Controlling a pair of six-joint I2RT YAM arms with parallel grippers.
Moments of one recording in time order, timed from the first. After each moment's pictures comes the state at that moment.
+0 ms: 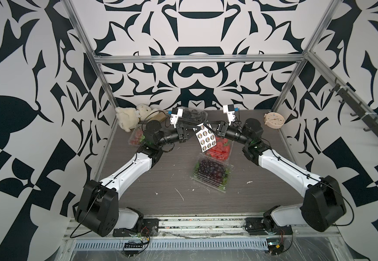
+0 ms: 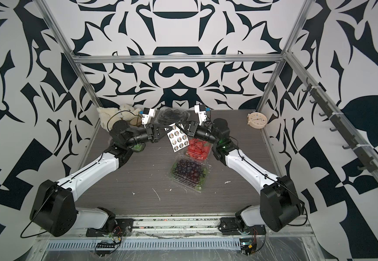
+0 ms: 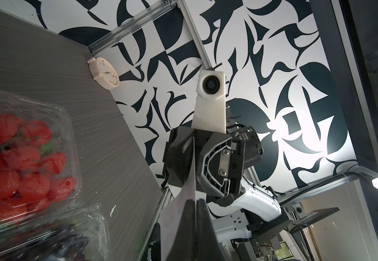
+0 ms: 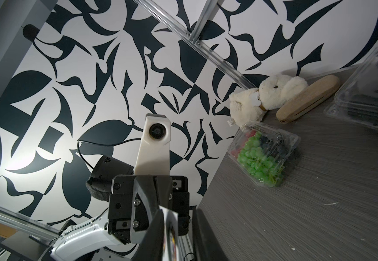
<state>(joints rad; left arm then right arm) -0.47 1.37 0.94 0.58 0.88 -1.21 0.46 1.39 0.98 0.50 -0.72 1.05</state>
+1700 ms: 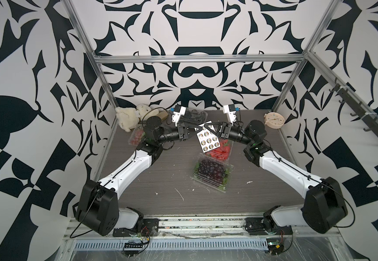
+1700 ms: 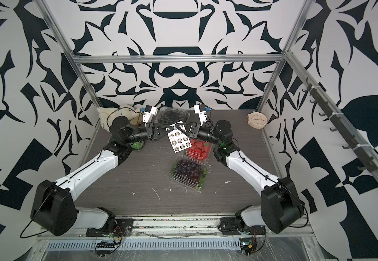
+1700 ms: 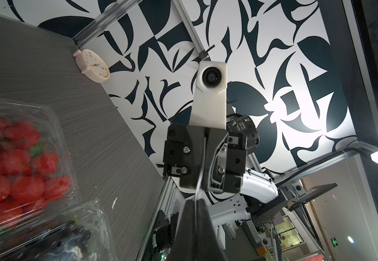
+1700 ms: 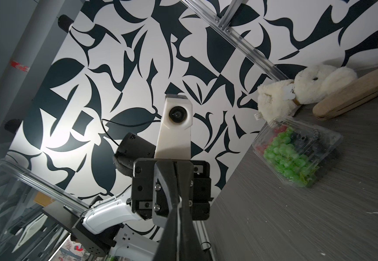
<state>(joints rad) -0.47 1.39 1.01 0.49 0.97 -1.12 0.45 1.37 0.96 0.63 -0.84 1.14</state>
